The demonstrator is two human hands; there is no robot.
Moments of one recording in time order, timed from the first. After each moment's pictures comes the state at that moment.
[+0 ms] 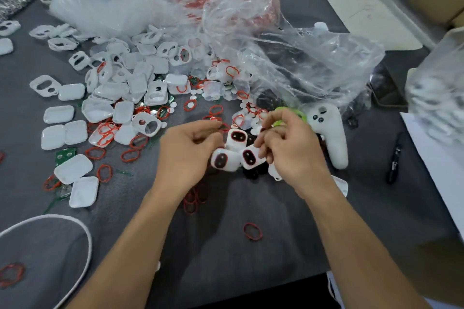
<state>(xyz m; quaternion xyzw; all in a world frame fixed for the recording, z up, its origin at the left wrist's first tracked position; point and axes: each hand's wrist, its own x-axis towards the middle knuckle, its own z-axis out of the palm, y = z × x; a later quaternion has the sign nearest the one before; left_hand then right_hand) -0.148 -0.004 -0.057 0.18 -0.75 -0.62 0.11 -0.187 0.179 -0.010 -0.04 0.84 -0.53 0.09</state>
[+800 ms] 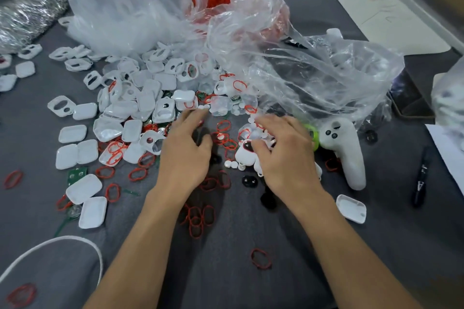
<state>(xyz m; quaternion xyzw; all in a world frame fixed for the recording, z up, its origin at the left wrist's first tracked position) -0.176 -0.027 -0.059 0.16 -0.89 -0.41 0.15 -0.213 0.159 -0.032 -0.14 0.93 -0.33 -0.05</state>
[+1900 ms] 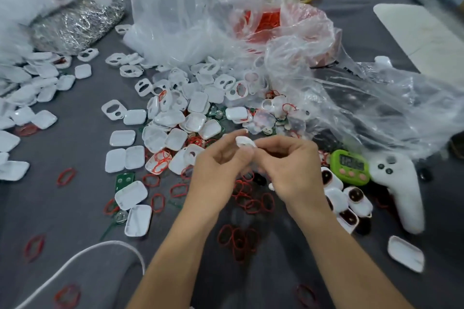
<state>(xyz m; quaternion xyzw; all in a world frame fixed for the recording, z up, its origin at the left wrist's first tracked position) -0.156 -0.044 -0.039 0.21 -0.57 -0.79 0.09 -0.212 0.080 -0.020 -0.06 0.75 -0.66 0.09</state>
